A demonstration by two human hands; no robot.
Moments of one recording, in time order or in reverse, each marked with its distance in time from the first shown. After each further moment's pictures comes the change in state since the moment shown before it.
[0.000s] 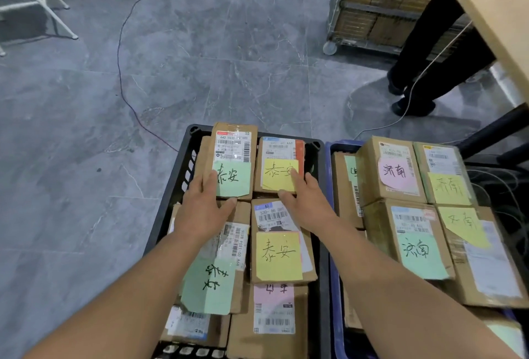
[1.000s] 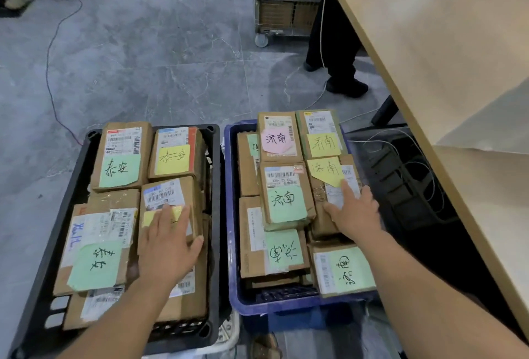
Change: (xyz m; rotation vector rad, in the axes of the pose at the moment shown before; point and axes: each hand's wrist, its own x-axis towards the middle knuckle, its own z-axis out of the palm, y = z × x) left_hand -0.118 0.097 0.107 0.470 -0.003 0.131; right_hand -0.143 0.254 -0.119 -0.126 0.225 0.511
